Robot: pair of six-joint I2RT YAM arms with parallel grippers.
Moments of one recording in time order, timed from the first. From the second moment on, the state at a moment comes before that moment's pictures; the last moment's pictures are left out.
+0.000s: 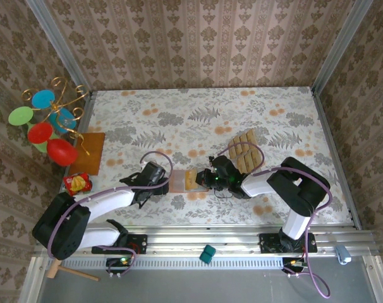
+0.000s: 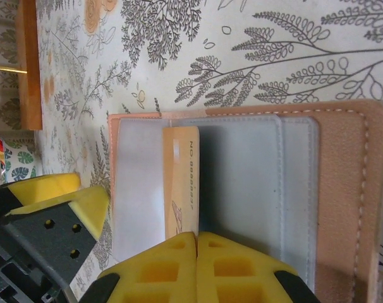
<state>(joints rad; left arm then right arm) -0.68 1.25 0.44 -0.26 -0.26 -0.58 0.75 1.74 0.61 0.48 -0.24 1.05</state>
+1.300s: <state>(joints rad) -0.72 1.28 0.51 -0.27 -0.18 -0.54 0.77 1.68 0.65 0.34 -0.19 0.99</state>
